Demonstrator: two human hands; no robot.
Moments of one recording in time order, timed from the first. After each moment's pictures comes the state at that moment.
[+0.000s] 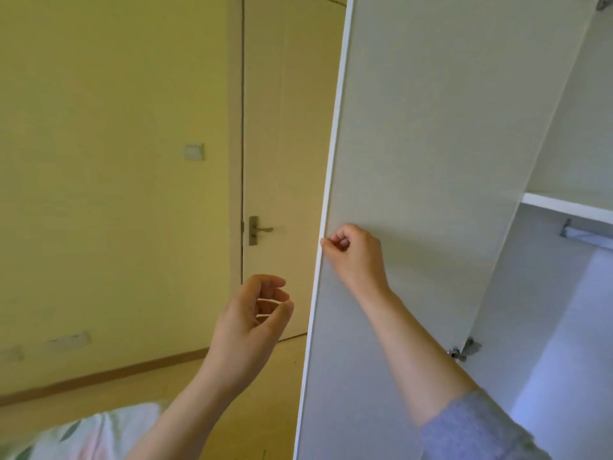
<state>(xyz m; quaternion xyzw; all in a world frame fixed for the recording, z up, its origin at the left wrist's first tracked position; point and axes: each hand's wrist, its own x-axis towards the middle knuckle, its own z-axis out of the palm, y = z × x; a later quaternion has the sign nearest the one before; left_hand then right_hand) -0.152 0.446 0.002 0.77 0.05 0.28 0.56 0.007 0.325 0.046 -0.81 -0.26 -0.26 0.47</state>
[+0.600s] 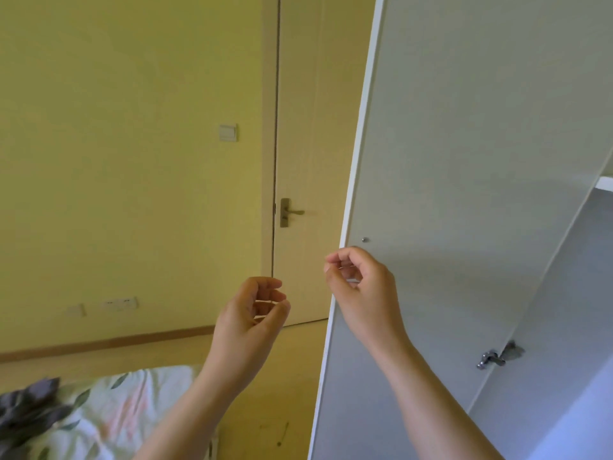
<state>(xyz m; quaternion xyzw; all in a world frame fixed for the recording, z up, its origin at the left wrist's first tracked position) -0.152 0.445 -0.026 0.76 0.14 0.31 0.55 -0.045 0.315 0.001 -0.72 -0.33 -0.14 0.59</state>
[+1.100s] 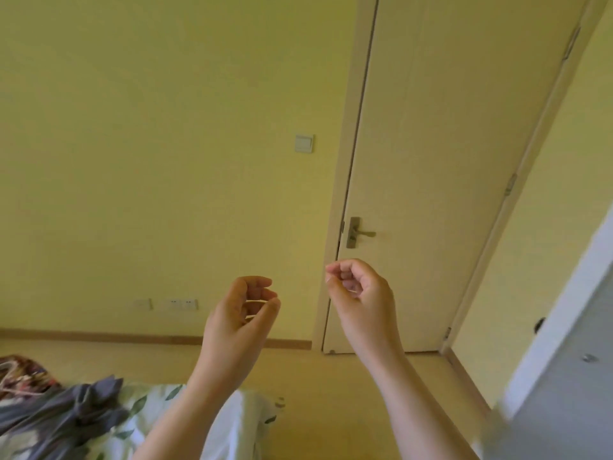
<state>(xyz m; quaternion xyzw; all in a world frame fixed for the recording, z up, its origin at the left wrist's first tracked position) -0.121 0.617 -0.028 0.71 0.24 0.39 0.54 0.008 0.508 -0.010 -0.68 -0.37 -0.03 0.64</state>
